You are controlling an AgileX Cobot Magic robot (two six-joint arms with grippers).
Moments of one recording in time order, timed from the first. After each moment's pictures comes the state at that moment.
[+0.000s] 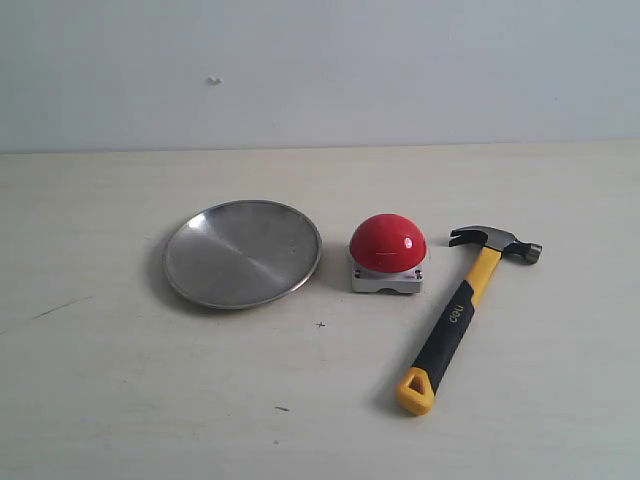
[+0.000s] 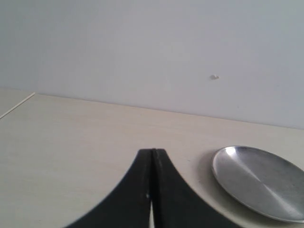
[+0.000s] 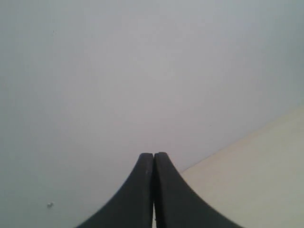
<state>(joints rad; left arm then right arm) 0.00 0.13 0.00 0.12 0.03 -0.24 -0.20 0.01 0.00 0.31 -0.05 0.24</state>
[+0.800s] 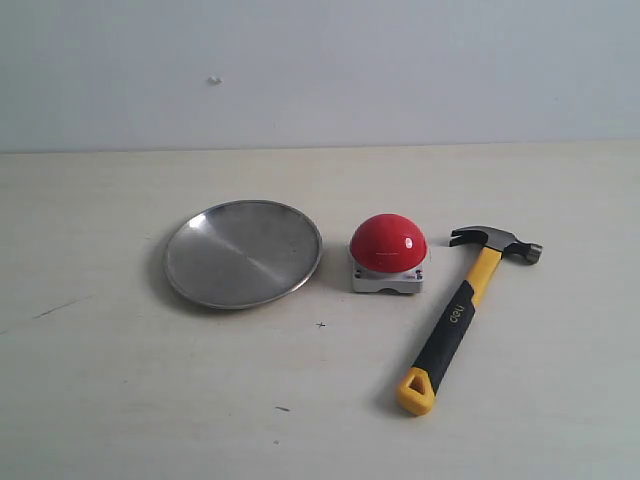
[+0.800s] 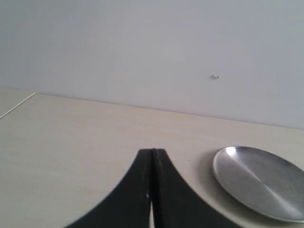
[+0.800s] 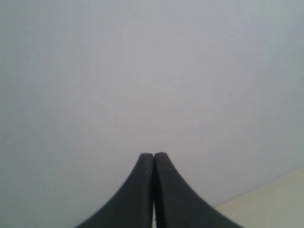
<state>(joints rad) 0.00 0.13 0.00 0.12 0.03 -0.24 -0.19 0.32 -0.25 -0.32 -0.19 0.88</state>
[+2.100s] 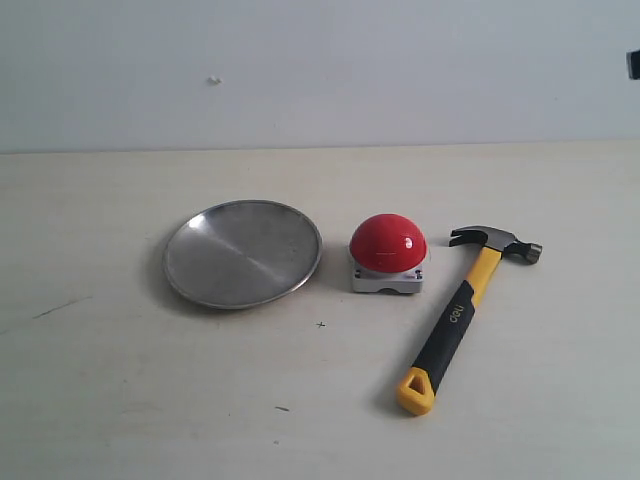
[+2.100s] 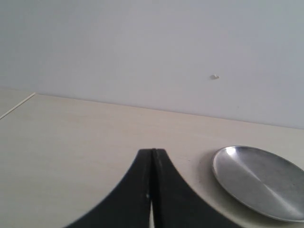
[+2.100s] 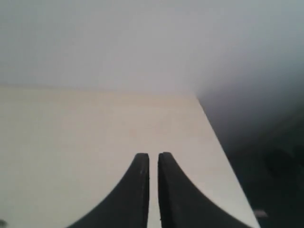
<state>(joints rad) 0.00 0.13 0.00 0.12 0.03 -0.24 0.04 1.36 -0.98 -1.23 0.66 1.03</state>
